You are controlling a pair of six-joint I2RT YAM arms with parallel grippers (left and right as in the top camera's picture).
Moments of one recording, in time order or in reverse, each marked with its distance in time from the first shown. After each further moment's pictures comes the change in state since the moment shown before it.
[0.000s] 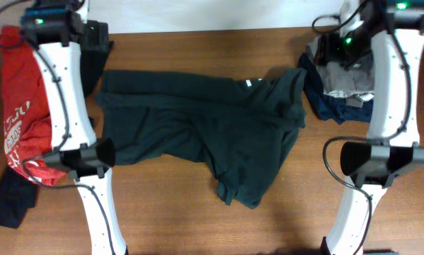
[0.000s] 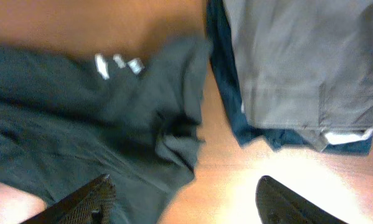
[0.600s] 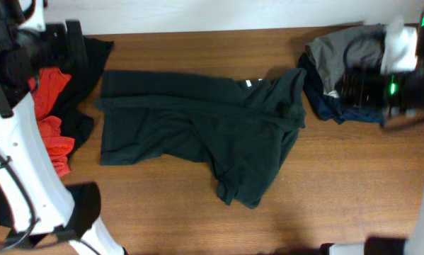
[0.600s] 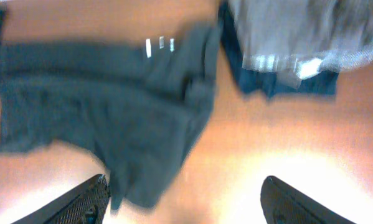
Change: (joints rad) left arm 0.000 -0.563 -0.283 -0.134 0.105 -0.095; right arm 0.015 -0.699 -0.540 -0.005 -0.014 0.060
